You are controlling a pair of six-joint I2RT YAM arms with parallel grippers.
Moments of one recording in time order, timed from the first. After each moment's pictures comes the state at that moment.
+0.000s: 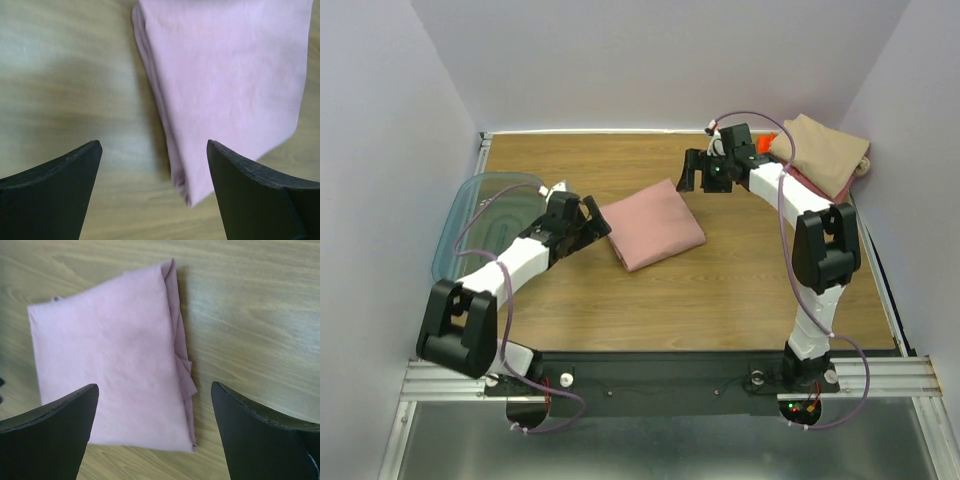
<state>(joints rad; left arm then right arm) -0.35 1.42 0.83 -0.16 -0.04 -0.74 0.29 1.99 1.64 -0.44 -0.34 0.32</state>
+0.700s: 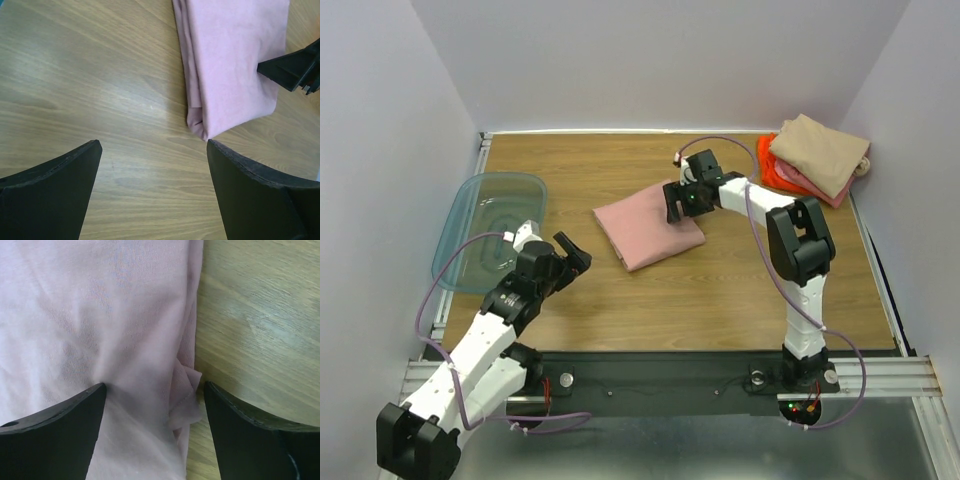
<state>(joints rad) -0.41 0.73 0.48 -0.37 -0.16 -0.90 0.41 2.10 1.55 -0.39 -0.21 0.11</state>
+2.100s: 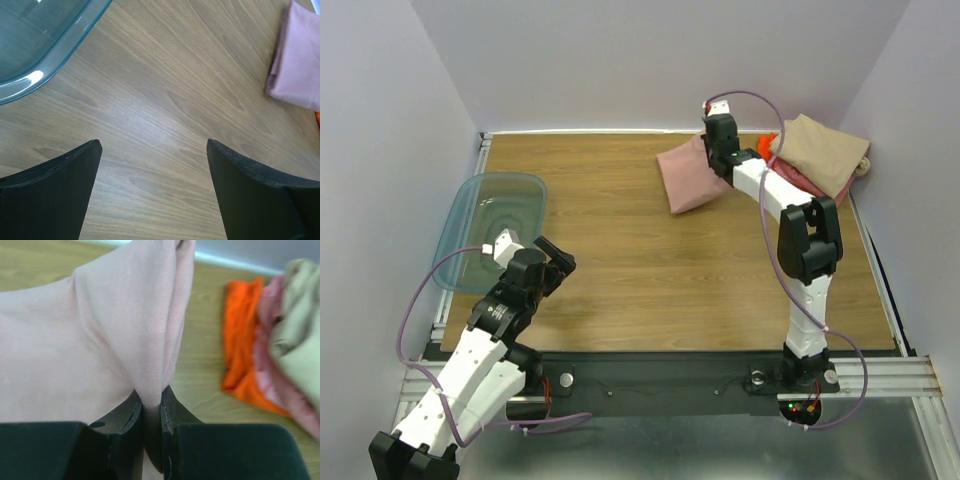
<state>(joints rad) -0.41 0.60 0.51 -0.57 -0.33 -1.01 0.37 2.09 1.73 -0.22 0.47 -0.04</state>
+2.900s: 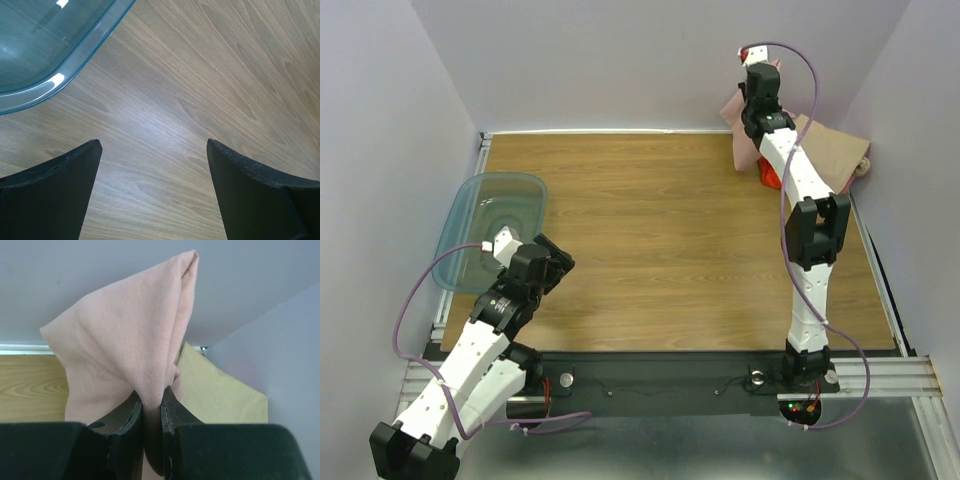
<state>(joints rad) -0.41 0.65 0.54 -0.58 -0.38 -1.00 0.19 2.23 2.22 -0.24 0.55 -0.35</state>
